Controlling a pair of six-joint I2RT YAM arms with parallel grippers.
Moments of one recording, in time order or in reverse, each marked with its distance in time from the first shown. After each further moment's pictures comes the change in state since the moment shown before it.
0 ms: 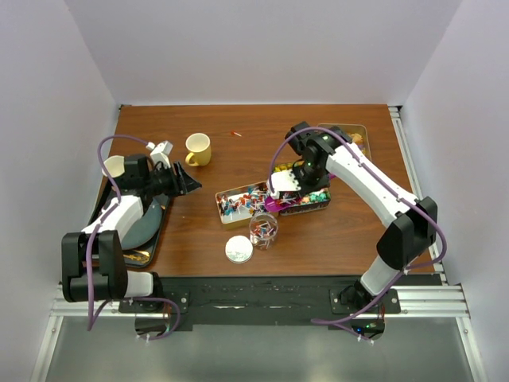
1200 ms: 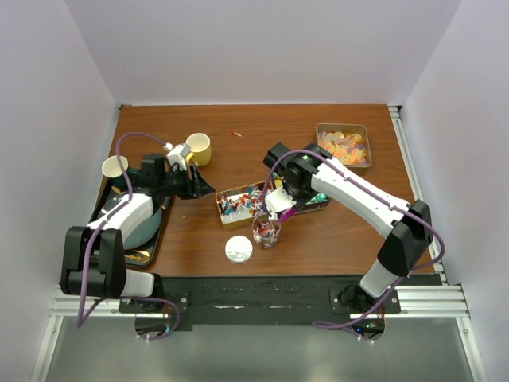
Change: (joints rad) left arm -0.134 0.025 0.014 -0.016 -0.069 -0.010; right arm 0.201 -0.018 -0.069 0.002 0.372 -0.040
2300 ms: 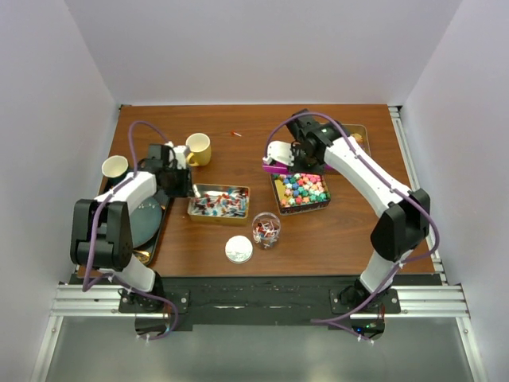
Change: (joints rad) left arm -0.004 0.208 0.232 -0.380 -0.378 0.254; right arm -0.250 0.087 0.118 0.212 -0.220 0.447
